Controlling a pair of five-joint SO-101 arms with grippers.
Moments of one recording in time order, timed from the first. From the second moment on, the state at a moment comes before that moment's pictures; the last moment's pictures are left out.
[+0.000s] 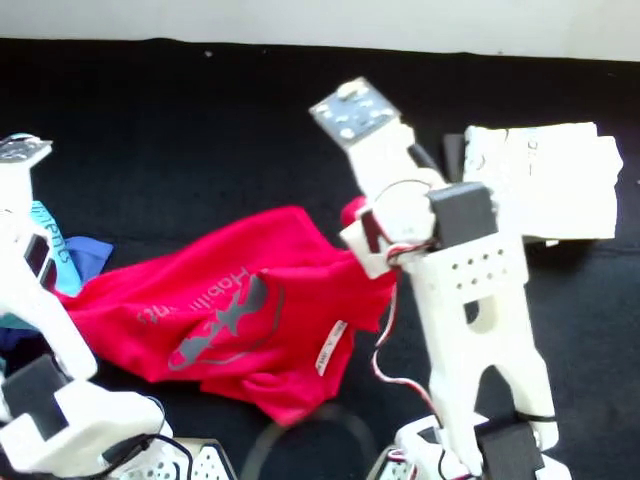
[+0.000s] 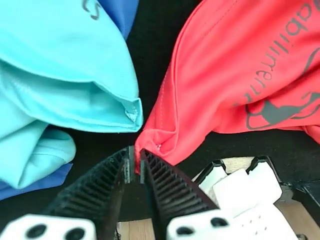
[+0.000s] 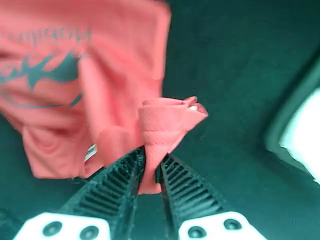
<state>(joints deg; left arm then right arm) -43.8 -4.1 -1.8 101.1 -43.6 -27.1 -18.7 -6.2 100.5 18.9</state>
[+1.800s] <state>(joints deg) 9.6 42.1 -45.8 86.8 -10.1 -10.0 -48.4 39.6 89.8 16.7</state>
